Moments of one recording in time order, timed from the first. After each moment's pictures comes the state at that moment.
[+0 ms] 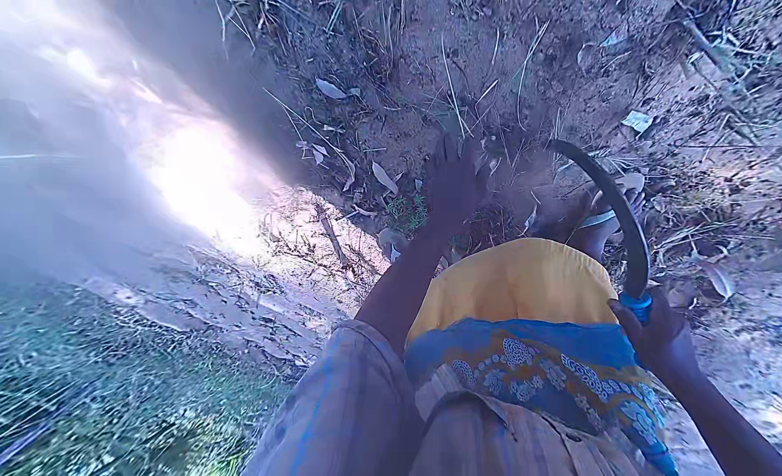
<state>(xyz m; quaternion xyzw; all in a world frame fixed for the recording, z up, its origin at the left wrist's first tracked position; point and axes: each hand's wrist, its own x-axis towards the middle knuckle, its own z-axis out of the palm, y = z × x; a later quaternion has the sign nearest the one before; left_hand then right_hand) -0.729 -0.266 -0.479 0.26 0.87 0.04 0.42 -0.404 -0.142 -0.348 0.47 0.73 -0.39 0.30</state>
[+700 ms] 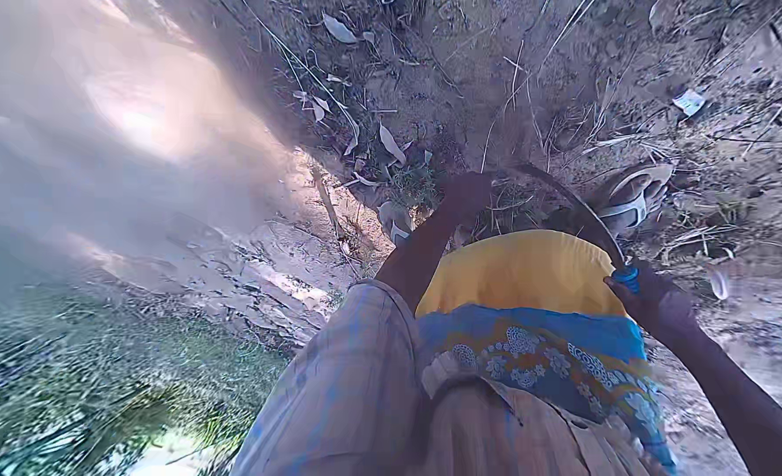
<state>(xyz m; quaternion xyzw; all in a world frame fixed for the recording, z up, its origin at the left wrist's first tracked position) -0.707 -0.317 -0.518 0.25 0.72 -0.07 0.64 -0.417 -0.125 -0.389 0.34 0.75 -0.35 0.45</state>
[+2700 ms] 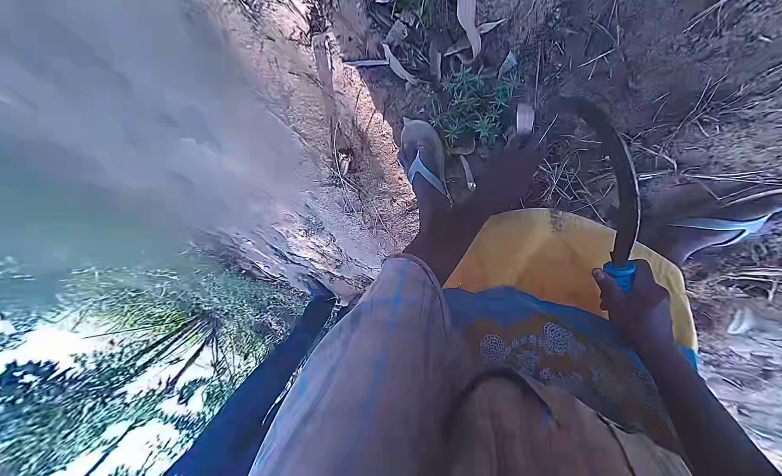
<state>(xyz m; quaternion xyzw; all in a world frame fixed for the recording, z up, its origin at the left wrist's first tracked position) -0.636 -0.448 -0.589 0.25 0.76 0.07 0.59 -0.477 -0.253 -0.415 0.35 0.72 -0.37 0.47</state>
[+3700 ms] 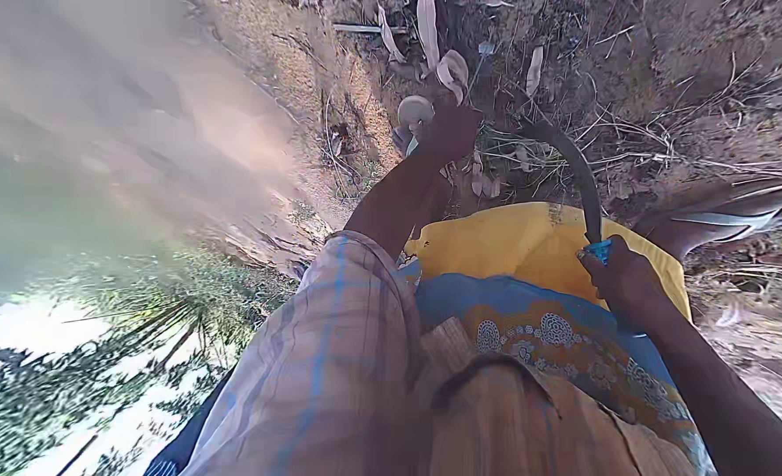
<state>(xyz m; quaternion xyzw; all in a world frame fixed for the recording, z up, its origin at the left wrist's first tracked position) -0.713 -0.507 -0.572 0.15 0.72 -0.04 0.68 -0.532 -0.266 -0.440 0.29 0.61 -0.27 0.69</state>
